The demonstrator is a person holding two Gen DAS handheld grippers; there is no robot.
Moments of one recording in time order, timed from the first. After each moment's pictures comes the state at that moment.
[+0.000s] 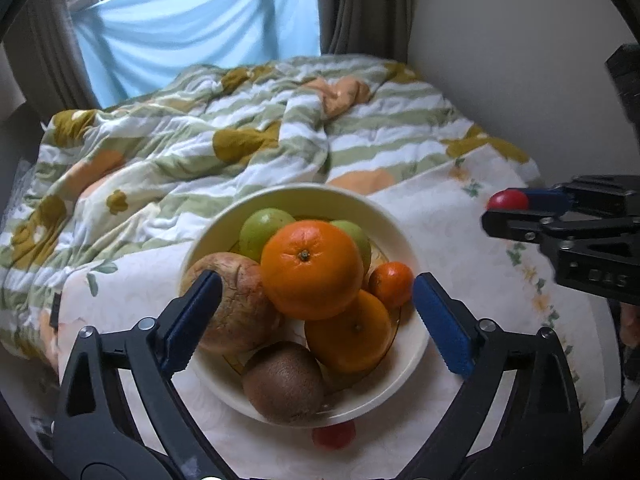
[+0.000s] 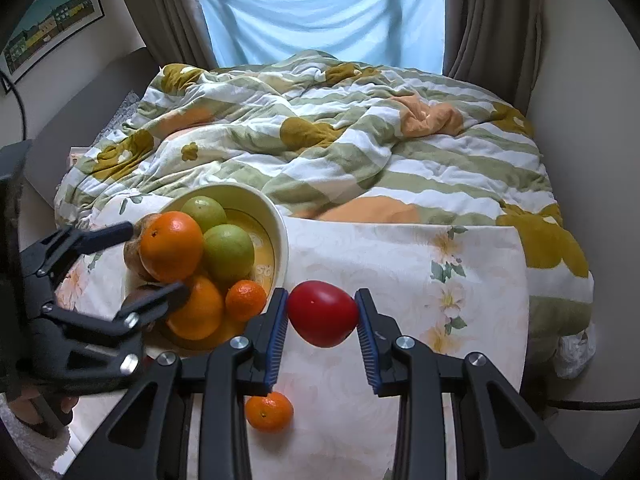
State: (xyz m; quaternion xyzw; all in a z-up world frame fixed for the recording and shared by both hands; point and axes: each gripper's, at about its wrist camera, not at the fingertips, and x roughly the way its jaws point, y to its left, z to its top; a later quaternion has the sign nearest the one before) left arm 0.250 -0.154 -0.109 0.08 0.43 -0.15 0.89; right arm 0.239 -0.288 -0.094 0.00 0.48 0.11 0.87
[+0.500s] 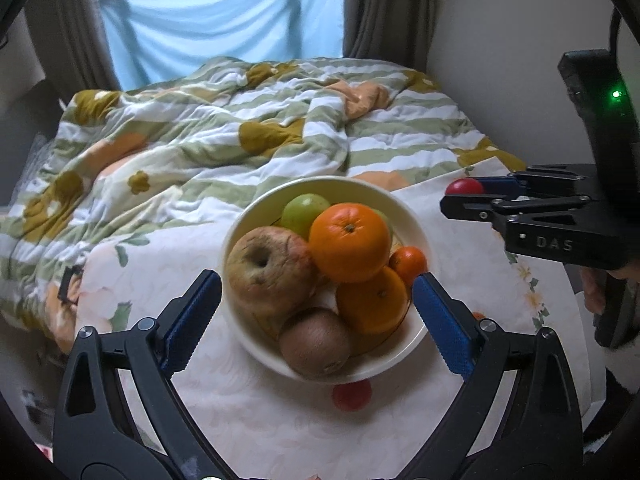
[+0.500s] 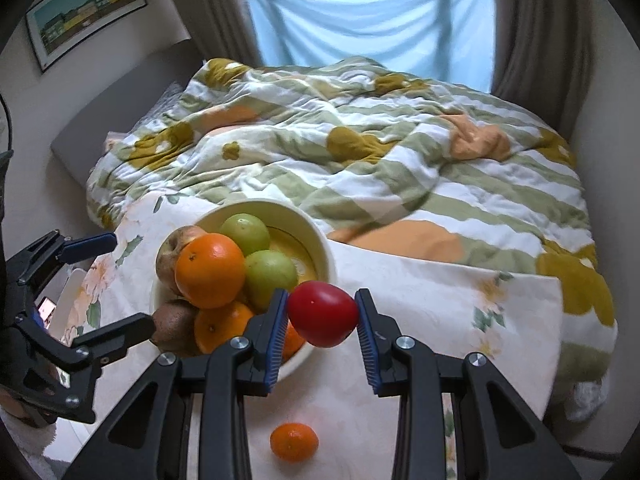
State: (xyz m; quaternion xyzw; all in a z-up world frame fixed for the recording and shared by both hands) left arm 0.230 -0.120 -0.092 0.05 0.44 -0.12 0.89; right arm 0.264 -0.264 -0.096 -0.02 0.46 0.21 0.86
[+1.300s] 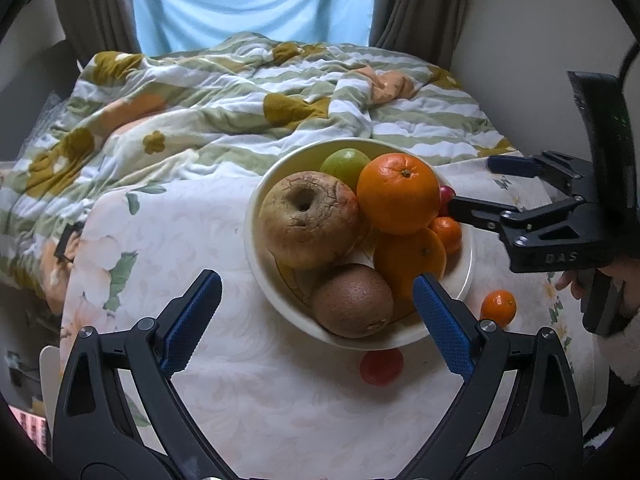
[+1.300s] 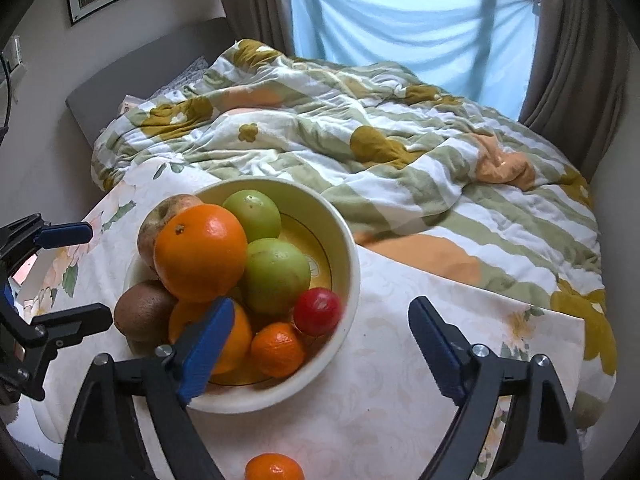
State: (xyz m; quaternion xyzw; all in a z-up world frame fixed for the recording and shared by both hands) left arm 0.219 -0.088 -0.120 0.01 0.46 -0.09 0.88; right arm 0.263 -0.245 -0.120 -0.09 0.43 0.22 0.87
